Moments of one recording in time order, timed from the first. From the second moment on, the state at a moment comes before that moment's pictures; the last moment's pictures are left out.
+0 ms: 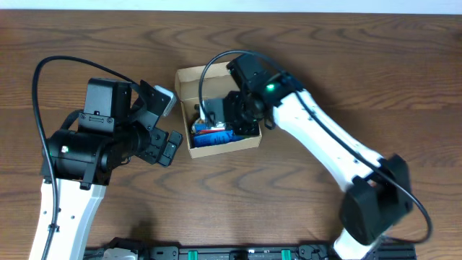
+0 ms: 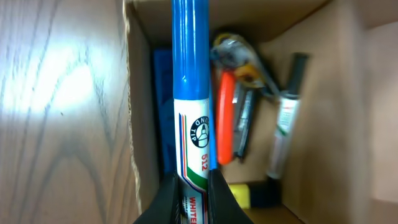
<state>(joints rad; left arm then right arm) -0.19 1.16 1.30 -1.19 0.23 0.25 0.61 1.87 1.55 -0.95 -0.31 -1.03</state>
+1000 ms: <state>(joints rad) -0.19 1.16 1.30 -1.19 0.23 0.25 0.61 1.61 1.55 -0.93 -0.30 -0.82</state>
